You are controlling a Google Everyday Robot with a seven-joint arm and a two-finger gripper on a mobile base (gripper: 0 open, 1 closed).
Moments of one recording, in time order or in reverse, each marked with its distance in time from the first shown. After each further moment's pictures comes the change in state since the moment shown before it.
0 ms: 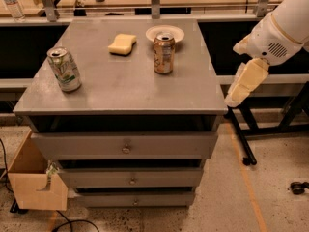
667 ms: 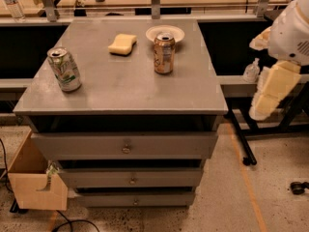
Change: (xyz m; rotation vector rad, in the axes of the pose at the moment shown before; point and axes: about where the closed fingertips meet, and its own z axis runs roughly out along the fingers) arm 0.015 0.048 -0.054 0.058 0.158 -0.098
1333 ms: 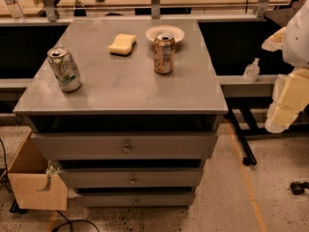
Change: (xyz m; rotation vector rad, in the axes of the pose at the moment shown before) arm 0.012 0.027 -0.022 0.038 0.074 -0.021
